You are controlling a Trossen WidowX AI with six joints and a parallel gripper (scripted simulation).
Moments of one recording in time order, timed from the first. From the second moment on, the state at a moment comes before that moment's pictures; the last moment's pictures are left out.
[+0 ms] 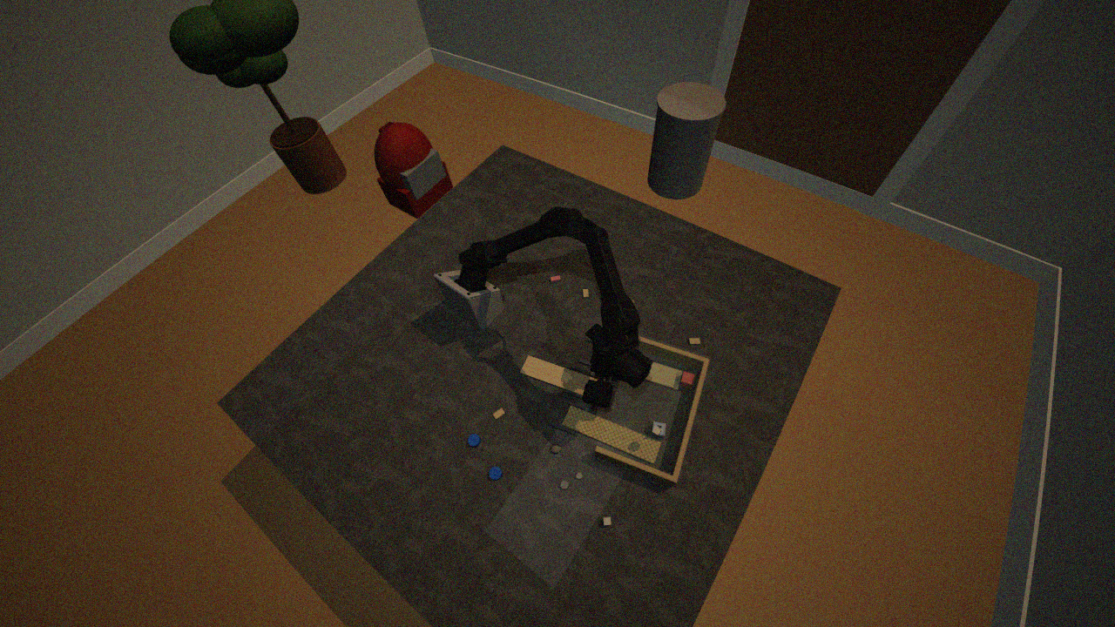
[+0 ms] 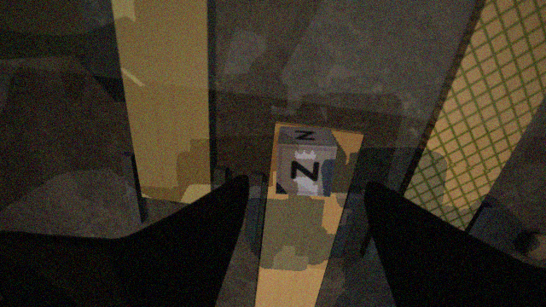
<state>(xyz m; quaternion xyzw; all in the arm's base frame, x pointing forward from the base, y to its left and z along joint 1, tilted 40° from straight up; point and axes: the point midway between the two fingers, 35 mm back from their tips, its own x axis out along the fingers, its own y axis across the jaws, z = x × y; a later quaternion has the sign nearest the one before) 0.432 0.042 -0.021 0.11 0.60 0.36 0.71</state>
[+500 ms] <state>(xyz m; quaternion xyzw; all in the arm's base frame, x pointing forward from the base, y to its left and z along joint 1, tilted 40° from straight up) 0.434 0.058 -0.039 0.11 0.60 0.36 0.71</state>
